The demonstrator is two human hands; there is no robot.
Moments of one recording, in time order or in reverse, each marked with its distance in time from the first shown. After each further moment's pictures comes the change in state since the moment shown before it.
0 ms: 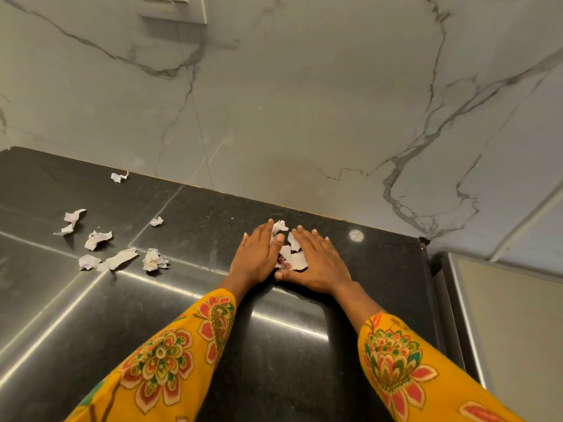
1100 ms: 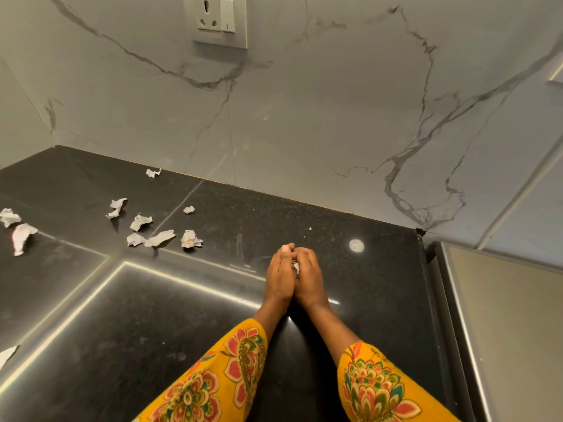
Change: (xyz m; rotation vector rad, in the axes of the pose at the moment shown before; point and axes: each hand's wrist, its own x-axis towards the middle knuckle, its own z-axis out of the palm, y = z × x) left_hand -0.104 0.034 0.018 -0.977 0.262 -0.246; right_hand -0.067 -0.094 0.046 0.469 0.381 0.113
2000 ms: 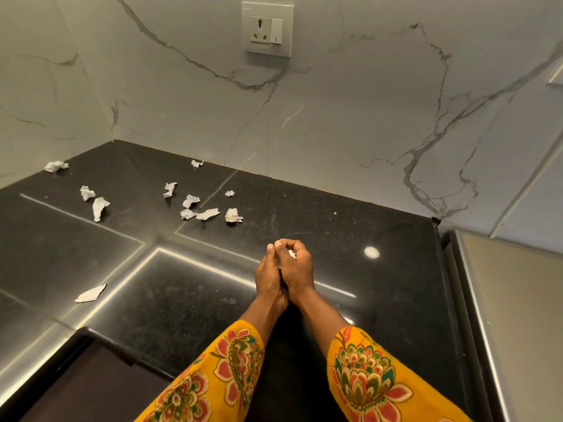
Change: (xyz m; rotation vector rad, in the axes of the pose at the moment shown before) left_hand -0.070 0.009 -0.077 -0.738 0.203 -0.282; right_hand -0.064 -0.086 0.056 0.655 0.090 0.313
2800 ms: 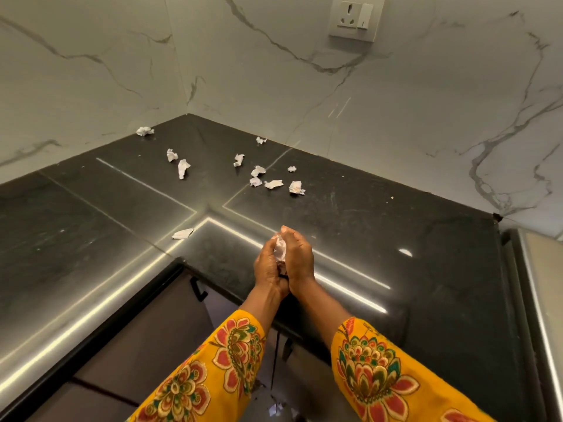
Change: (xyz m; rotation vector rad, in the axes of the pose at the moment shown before) left_hand -0.048 0.064 -0.119 -0.226 0.090 -0.028; right_hand -0.112 0.007 0.091 0.107 -0.171 0.143
